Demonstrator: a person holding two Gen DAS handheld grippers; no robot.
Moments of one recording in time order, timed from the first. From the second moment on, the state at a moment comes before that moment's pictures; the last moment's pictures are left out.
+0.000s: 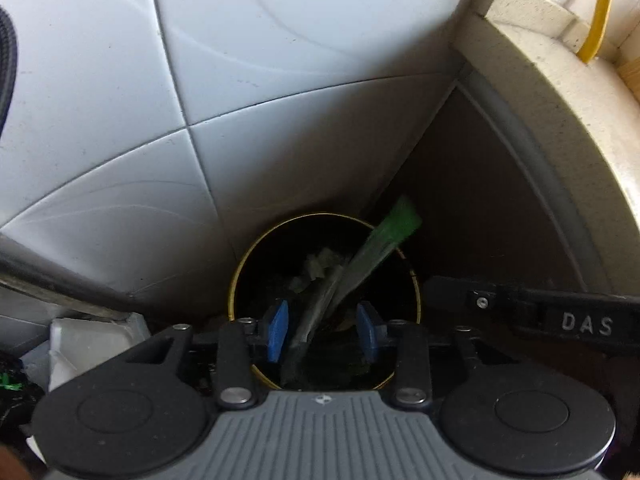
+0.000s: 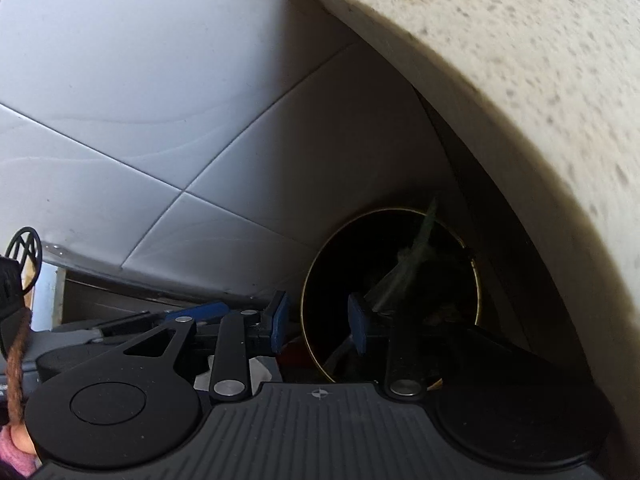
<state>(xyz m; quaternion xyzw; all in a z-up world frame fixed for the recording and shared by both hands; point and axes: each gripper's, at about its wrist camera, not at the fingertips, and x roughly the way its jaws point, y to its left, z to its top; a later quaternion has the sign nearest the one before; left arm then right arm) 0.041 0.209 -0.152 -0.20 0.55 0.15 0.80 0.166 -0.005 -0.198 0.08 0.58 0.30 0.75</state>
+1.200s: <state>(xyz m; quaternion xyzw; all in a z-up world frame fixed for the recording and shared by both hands) -0.024 0.141 -0.024 -0.07 0.37 0.14 0.92 0.046 -0.075 -0.045 0.04 0.36 0.22 0.91</state>
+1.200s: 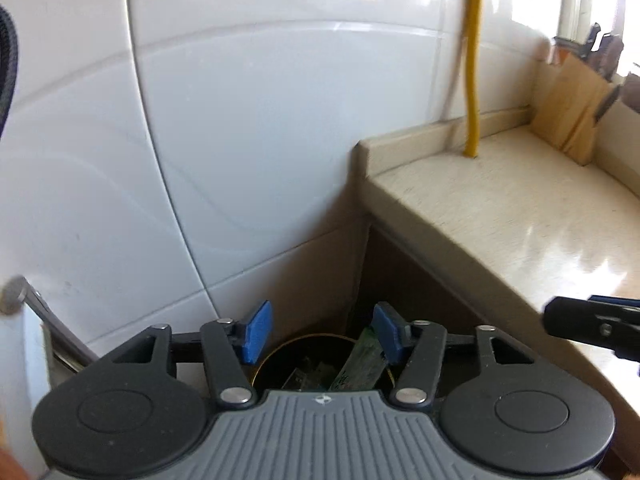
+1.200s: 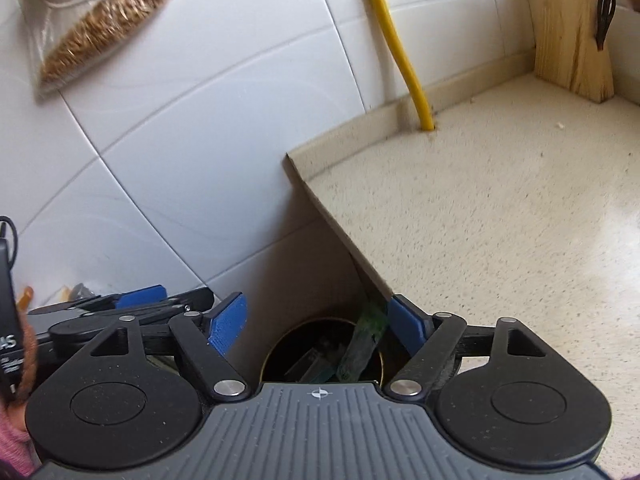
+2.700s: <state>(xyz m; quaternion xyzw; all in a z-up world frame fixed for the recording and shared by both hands) -0.130 0.003 0.031 -0.06 0.34 0.21 0.92 -0.042 -0.165 0.002 0.00 0.34 0.26 0.91</state>
